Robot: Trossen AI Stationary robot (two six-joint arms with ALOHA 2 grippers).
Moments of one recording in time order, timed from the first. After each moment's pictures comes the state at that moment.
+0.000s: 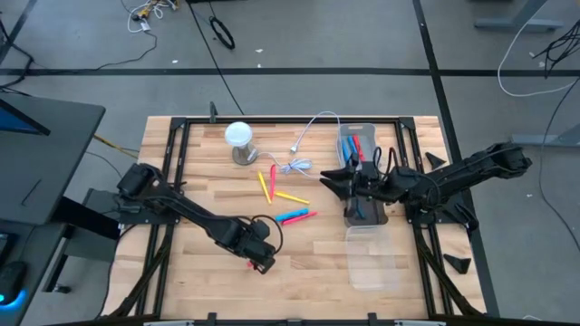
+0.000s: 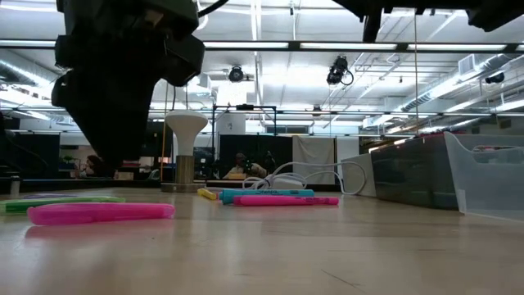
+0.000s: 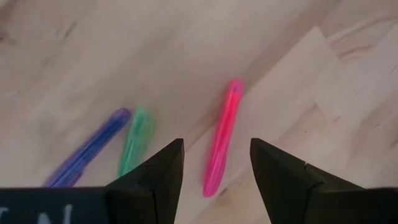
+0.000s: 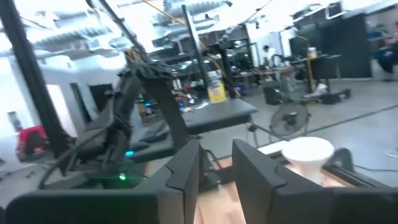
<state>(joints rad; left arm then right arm) -0.46 1.81 1.22 -0.70 -0.08 -1.26 0.20 1.15 0.55 0.81 0.35 0.17</state>
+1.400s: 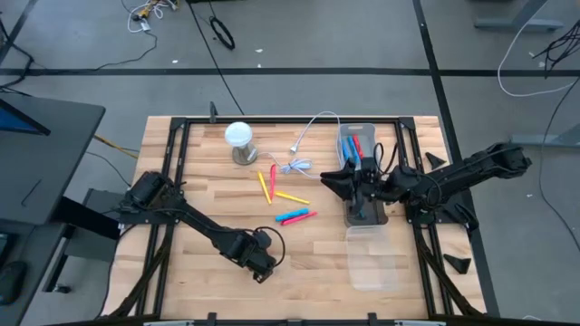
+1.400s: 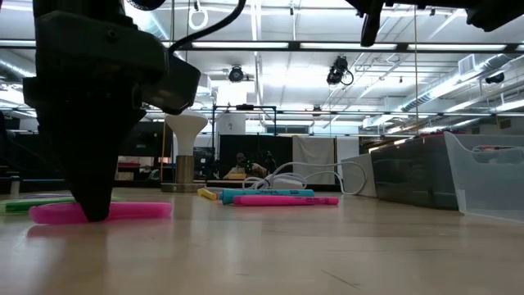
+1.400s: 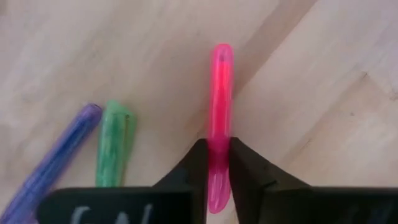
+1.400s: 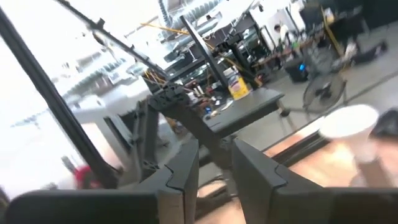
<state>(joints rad) -0.50 1.94 1.22 -0.68 -0.11 -1.19 0.20 1.15 0.55 0.84 0.32 0.48</state>
